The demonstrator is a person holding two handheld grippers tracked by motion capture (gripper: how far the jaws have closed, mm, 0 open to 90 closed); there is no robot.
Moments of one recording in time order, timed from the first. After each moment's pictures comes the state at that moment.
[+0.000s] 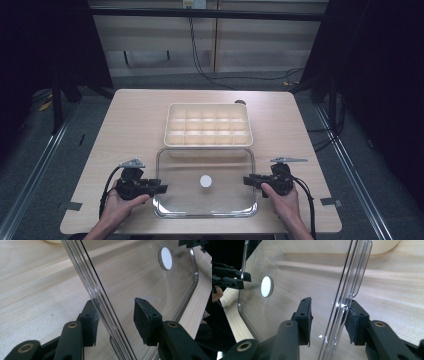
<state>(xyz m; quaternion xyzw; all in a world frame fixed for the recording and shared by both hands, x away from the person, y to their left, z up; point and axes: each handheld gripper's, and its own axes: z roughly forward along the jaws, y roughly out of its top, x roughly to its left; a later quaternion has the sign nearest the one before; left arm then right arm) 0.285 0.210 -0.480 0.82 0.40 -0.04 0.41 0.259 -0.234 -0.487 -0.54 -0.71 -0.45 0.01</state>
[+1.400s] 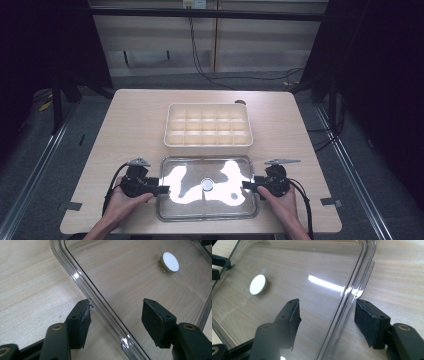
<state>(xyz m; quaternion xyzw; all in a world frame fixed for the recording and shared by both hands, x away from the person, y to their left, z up) 0.297 0.203 -0.490 0.84 0.40 -0.04 0.37 0.259 -0.225 -0.495 -0.55 -0.74 -0.39 -0.03</state>
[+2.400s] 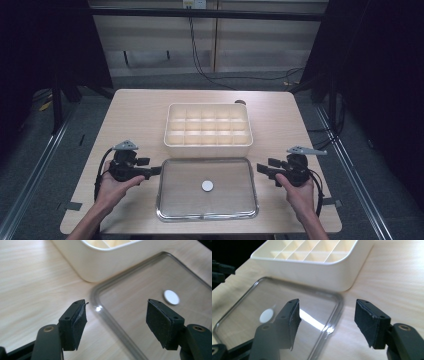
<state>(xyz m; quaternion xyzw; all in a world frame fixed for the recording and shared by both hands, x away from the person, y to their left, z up) 0.319 0.229 -0.445 0.81 0.41 0.04 0.41 0.263 -0.269 -0.451 -0.52 -0.71 -0.47 -0.10</state>
